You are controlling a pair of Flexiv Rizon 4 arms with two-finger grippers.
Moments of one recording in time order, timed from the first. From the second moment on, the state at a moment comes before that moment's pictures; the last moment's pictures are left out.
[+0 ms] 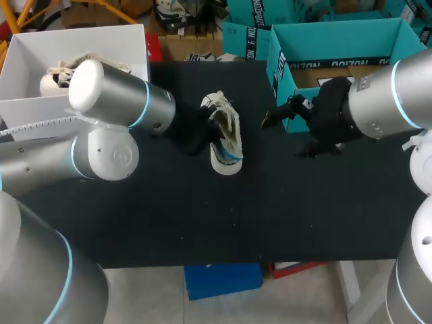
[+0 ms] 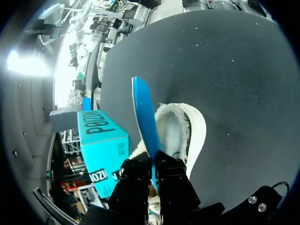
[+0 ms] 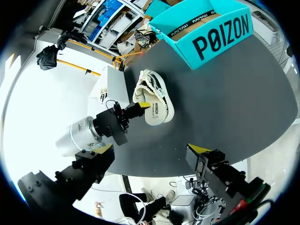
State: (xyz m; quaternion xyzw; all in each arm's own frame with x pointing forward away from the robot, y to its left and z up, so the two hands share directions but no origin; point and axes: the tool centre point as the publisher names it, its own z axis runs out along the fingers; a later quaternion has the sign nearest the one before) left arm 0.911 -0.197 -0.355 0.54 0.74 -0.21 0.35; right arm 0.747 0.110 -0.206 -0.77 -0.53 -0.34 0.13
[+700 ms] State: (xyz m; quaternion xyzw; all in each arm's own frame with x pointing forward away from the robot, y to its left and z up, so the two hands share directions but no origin) left arm 0.929 -0.191 -0.364 0.54 0.73 -0.19 0.37; right arm 0.747 0.110 -0.206 -0.77 -0.53 -0.34 0.13
